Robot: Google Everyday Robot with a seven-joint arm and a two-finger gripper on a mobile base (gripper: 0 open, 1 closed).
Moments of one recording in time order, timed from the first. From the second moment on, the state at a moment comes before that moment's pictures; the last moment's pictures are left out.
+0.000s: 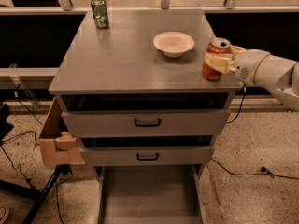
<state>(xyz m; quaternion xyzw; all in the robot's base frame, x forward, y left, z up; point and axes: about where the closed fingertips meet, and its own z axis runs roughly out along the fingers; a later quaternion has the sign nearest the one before) 0.672 -0.229 0.892 -0.25 0.73 0.17 0.61</state>
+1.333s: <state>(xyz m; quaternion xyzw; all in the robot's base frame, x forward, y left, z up) 0.673 -0.228 0.897 -0.25 0.73 0.17 0.61</state>
